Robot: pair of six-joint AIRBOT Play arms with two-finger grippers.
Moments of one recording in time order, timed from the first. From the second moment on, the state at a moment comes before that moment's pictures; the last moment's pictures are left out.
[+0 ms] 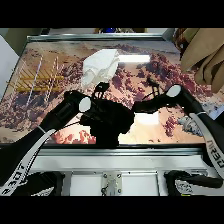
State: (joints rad) left arm -0.65 -1.31 1.19 1.37 -1.15 -1.79; right arm 0.16 -1.44 1.08 -0.91 1.08 1.30
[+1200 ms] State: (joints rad) left arm -0.58 -1.03 1.73 1.25 -1.07 -1.78; right arm 0.09 -1.18 1.61 -0.79 1.19 1.36
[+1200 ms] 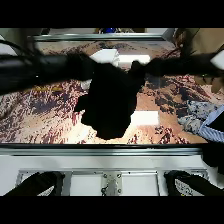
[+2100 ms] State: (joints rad) left arm -0.40 -1.21 1.73 1.23 -1.00 -1.80; right arm 0.14 -1.04 1.69 -1.35 1.33 1.76
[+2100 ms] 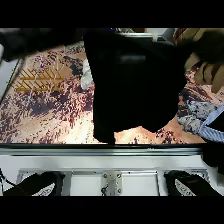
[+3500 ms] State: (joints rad) left arm -0.57 -1.03 0.80 1.26 -1.04 -1.83; right arm 0.50 -0.87 0.86 -1.49 1.09 1.63
